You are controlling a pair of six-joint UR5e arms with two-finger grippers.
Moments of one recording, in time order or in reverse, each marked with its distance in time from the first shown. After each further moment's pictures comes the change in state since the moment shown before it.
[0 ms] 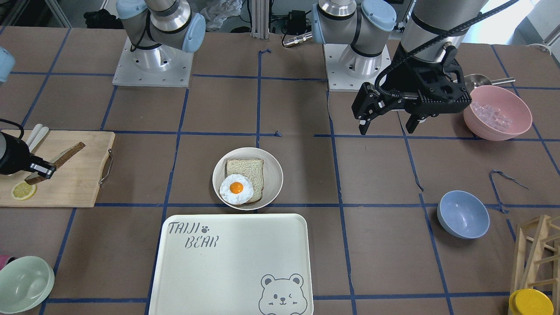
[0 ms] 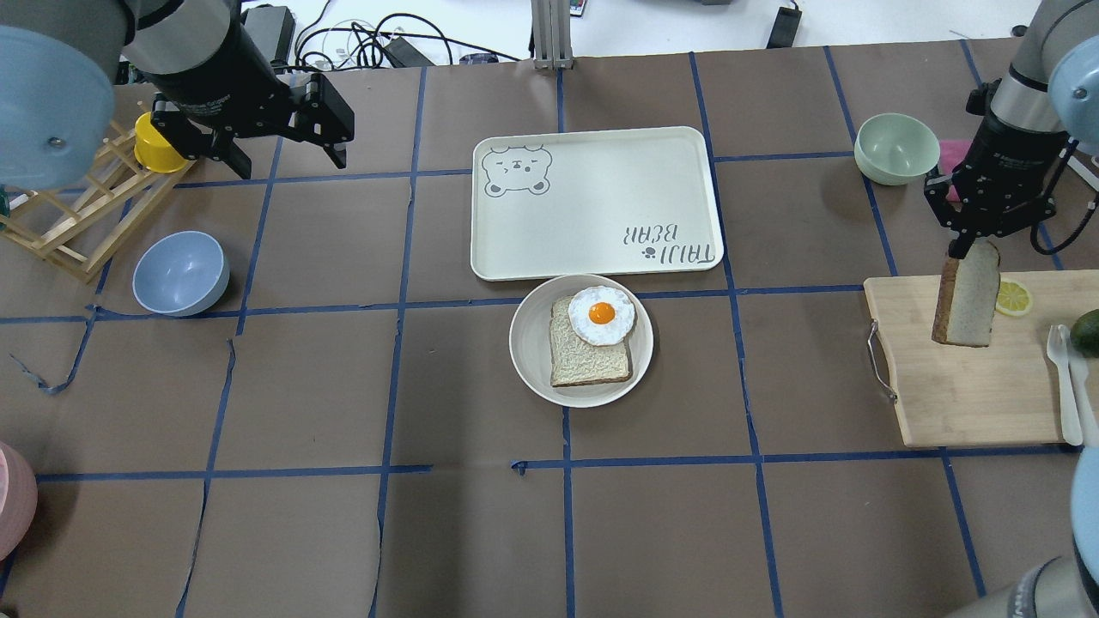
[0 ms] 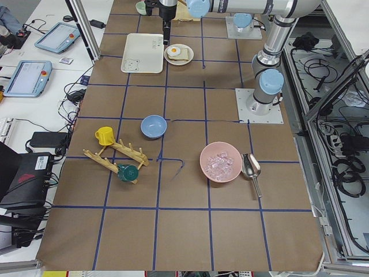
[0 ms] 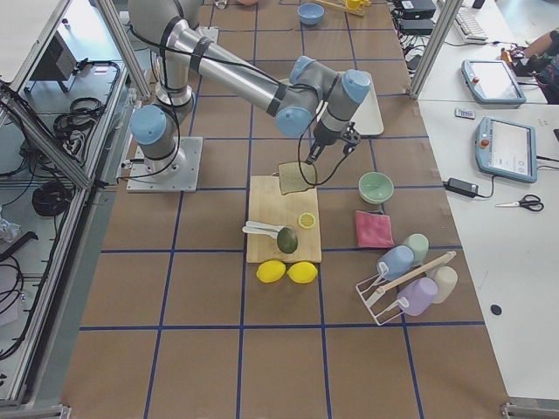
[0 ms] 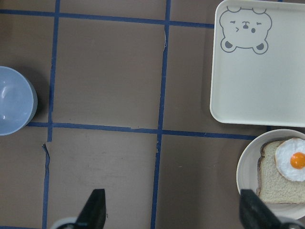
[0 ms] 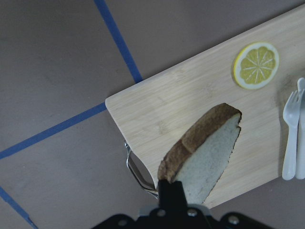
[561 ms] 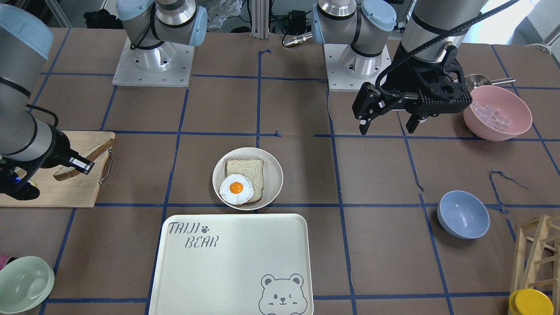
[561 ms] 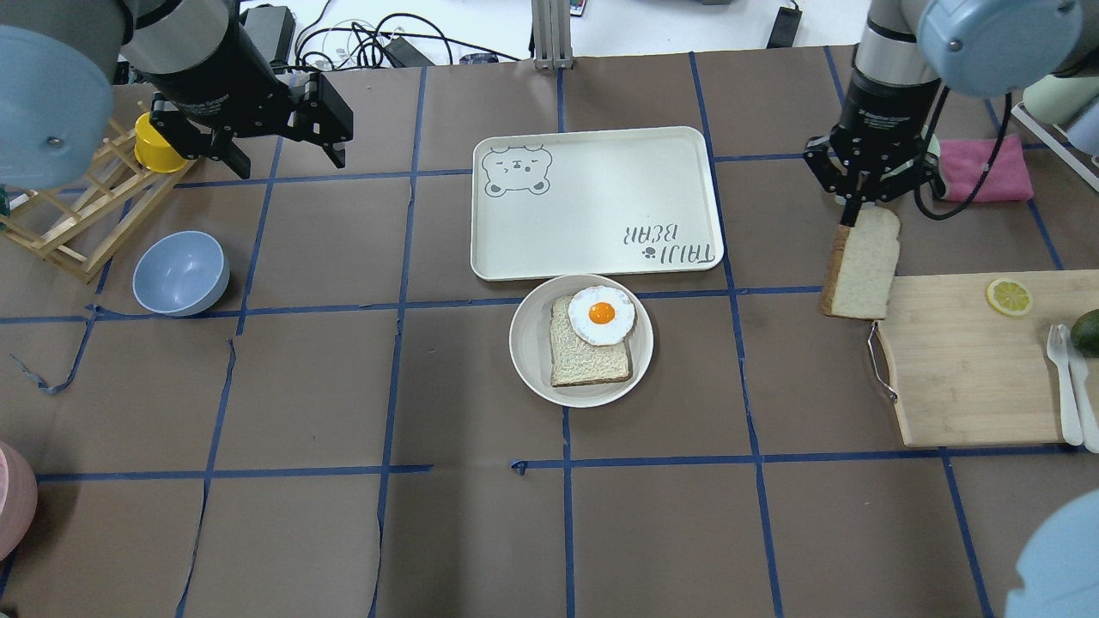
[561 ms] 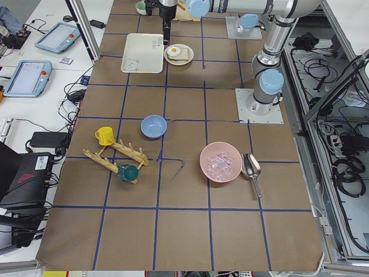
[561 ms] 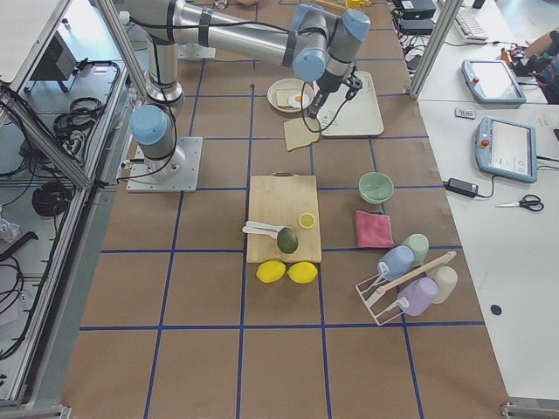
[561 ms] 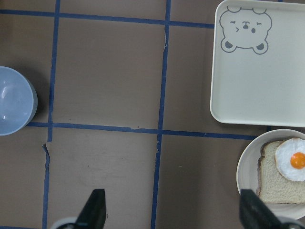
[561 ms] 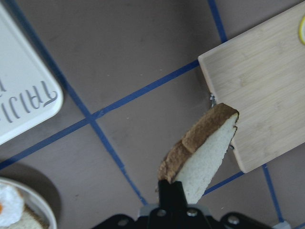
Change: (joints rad) left arm 0.002 0.001 0.000 0.000 0.000 0.001; right arm 0.282 -0.022 -0.108 0.117 0.056 0.310
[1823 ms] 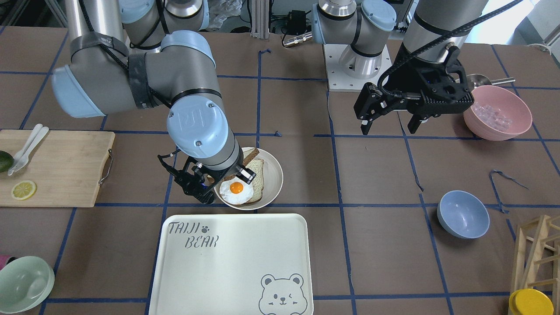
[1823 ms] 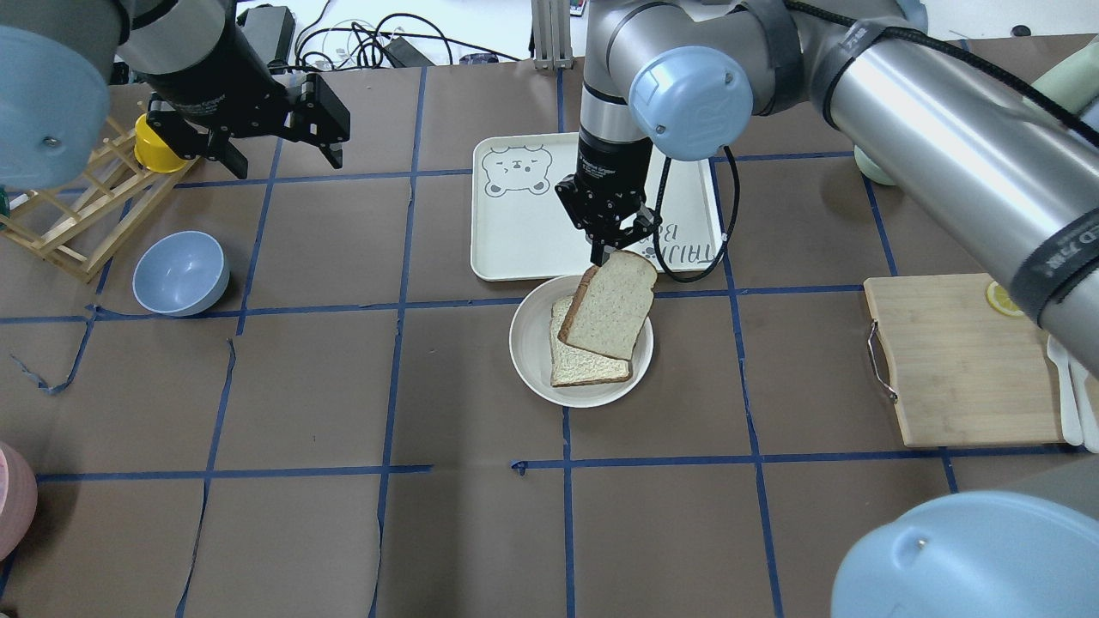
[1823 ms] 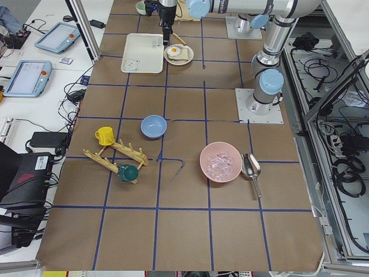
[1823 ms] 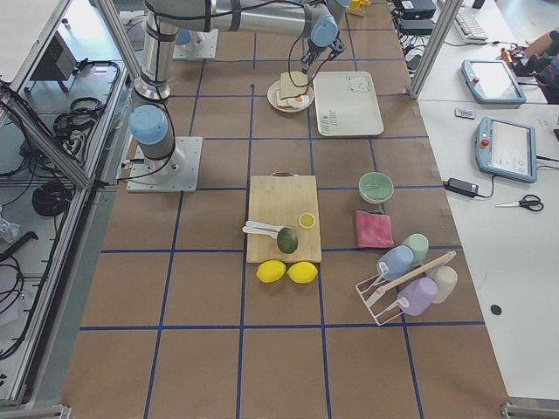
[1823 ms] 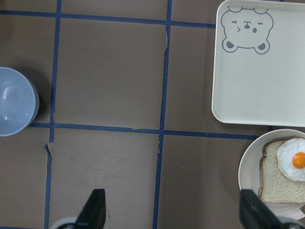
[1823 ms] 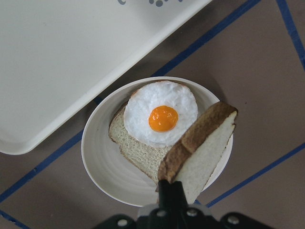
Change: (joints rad) left arm 0.006 0.000 -0.002 0.000 0.000 0.009; right arm 0.336 0.175 -0.088 -0.080 0.242 0.491
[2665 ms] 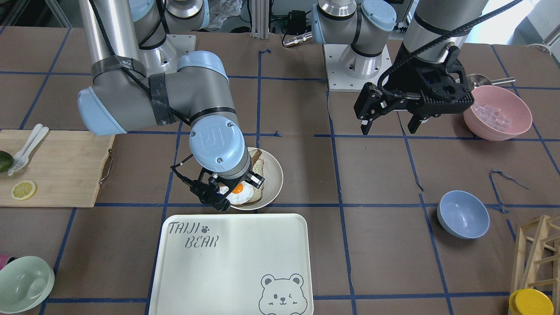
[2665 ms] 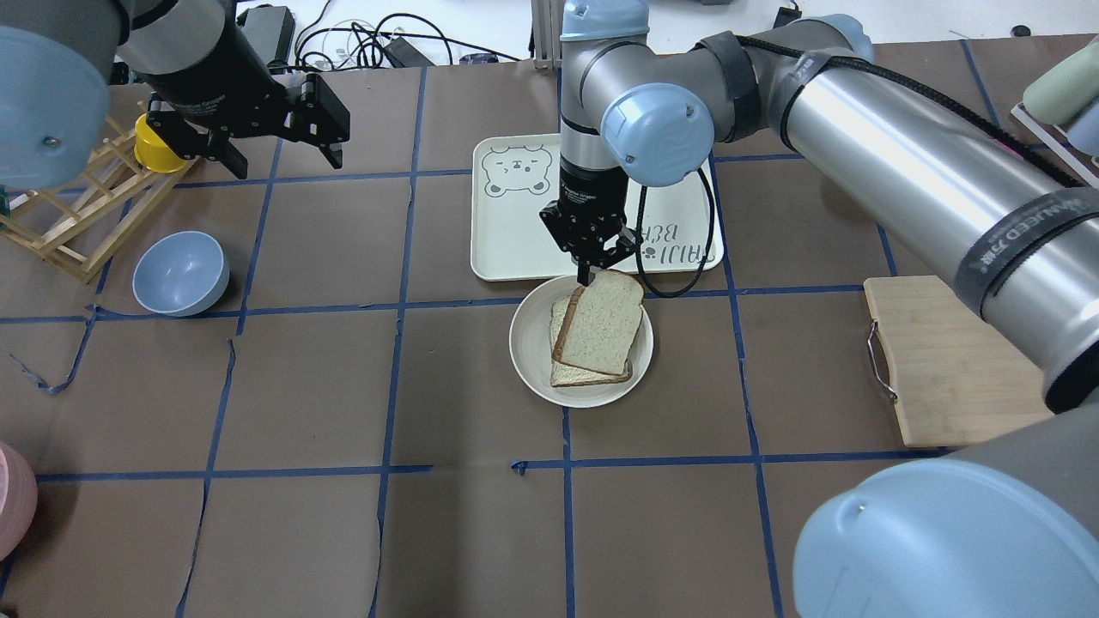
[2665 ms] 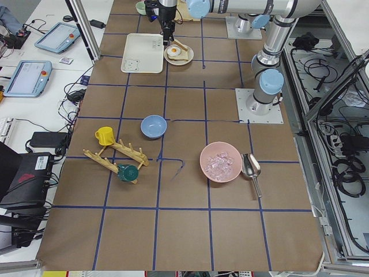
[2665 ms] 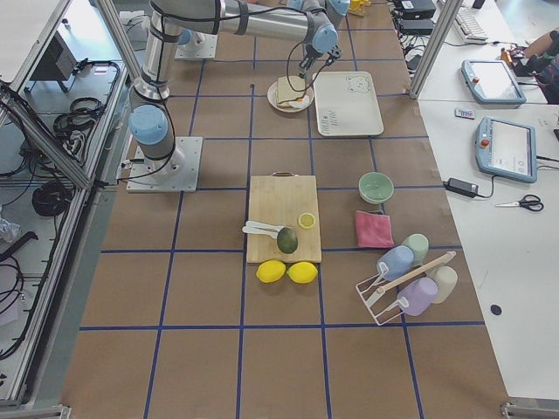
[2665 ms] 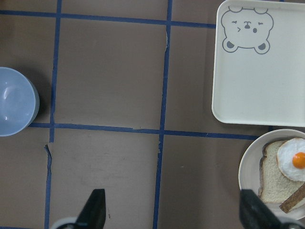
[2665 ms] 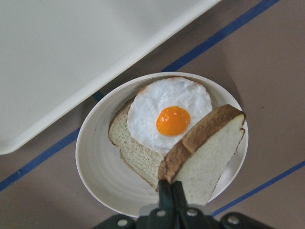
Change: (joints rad) left arm 0.000 0.000 0.000 0.000 0.000 0.000; right arm 0.022 0.047 0.012 -0.027 -0.010 -0.044
